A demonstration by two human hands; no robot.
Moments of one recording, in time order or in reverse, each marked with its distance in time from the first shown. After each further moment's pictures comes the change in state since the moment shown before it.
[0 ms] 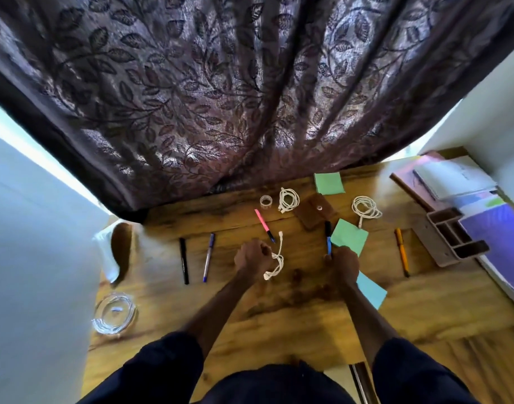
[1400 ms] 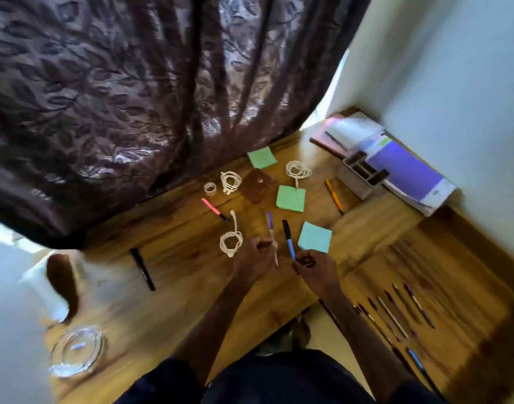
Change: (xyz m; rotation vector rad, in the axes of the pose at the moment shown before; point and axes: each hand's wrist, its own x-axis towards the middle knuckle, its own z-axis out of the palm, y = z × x) left_hand -0.085 0.011 0.050 -0.413 -0.306 0.307; right_hand -0.181 0.043 -0.033 0.375 0.089 -0.020
